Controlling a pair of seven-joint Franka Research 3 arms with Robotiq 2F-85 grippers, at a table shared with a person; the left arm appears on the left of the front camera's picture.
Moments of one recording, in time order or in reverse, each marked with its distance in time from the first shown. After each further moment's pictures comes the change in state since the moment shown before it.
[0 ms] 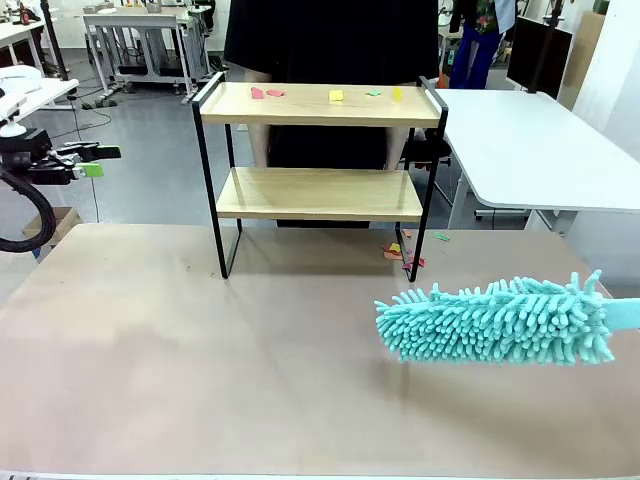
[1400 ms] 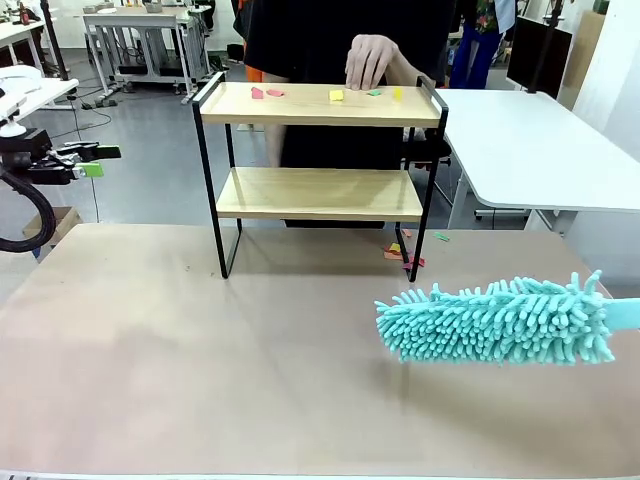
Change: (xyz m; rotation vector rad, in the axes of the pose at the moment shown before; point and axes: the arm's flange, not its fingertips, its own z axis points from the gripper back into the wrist) left arm 0.000 0.000 0.000 0.000 0.000 0.000; right arm 0.000 0.000 0.000 0.000 0.000 0.000
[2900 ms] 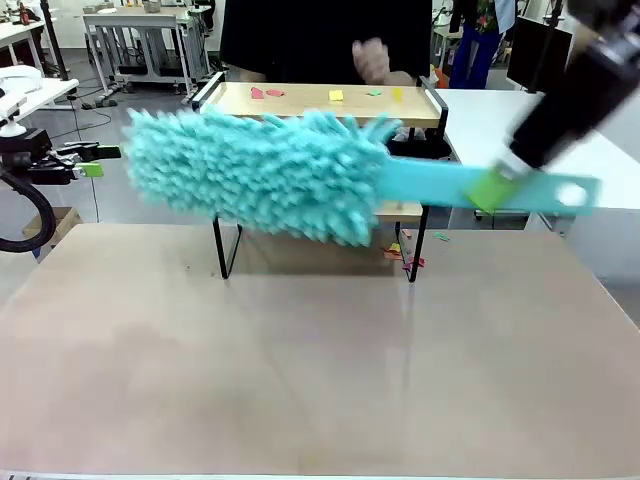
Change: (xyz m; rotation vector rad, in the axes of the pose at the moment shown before) left arm 0.000 0.000 0.000 0.000 0.000 0.000; right arm 0.118 0.220 0.073 0.170 -0.441 0.008
